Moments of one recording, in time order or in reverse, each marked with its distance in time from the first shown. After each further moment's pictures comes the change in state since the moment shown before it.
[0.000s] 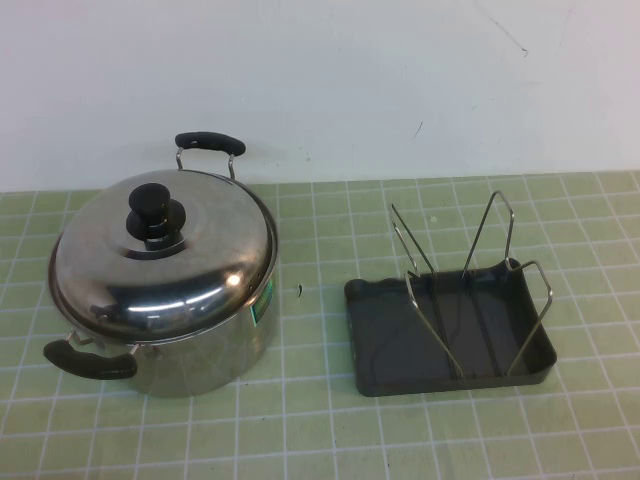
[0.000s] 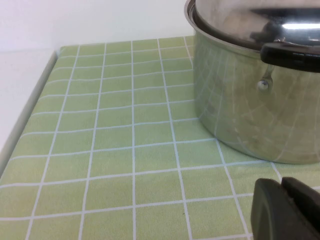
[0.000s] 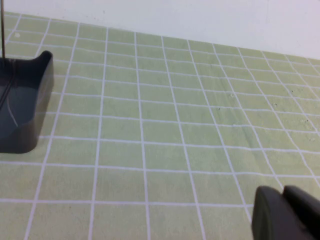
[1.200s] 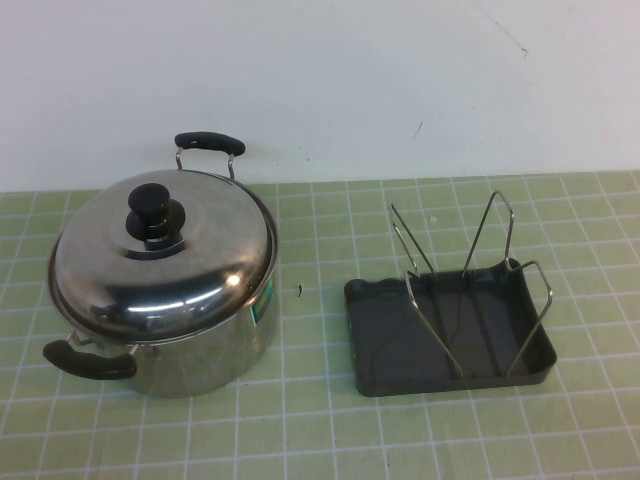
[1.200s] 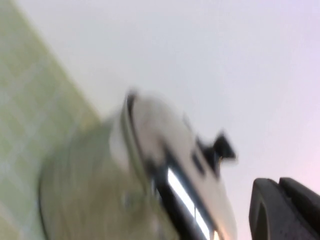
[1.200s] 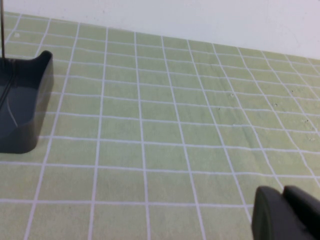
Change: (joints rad) right arm 0.000 0.000 0.000 0.000 0.000 0.000; left arm 0.000 0.000 0.004 -0.805 -0.287 -0.285
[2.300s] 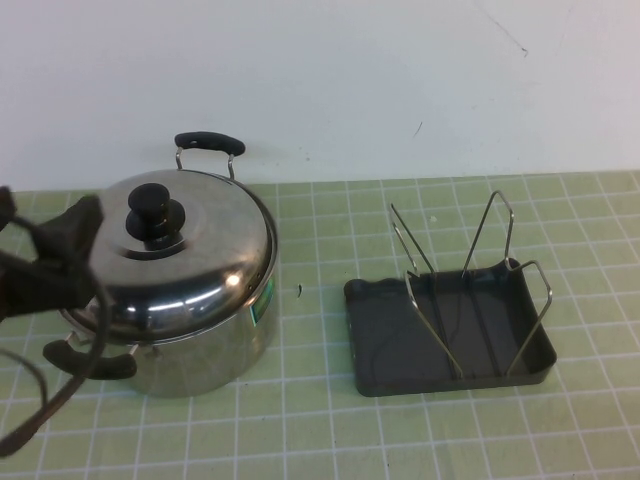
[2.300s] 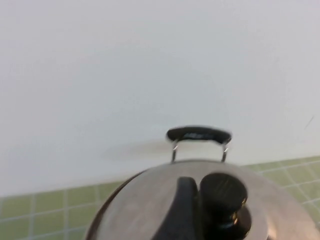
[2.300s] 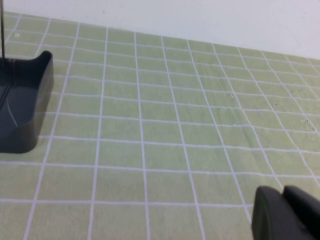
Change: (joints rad) right arm 0.000 0.000 0.000 -0.001 0.000 0.000; left arm -0.167 0.896 -0.543 1.308 -0.237 -0.308
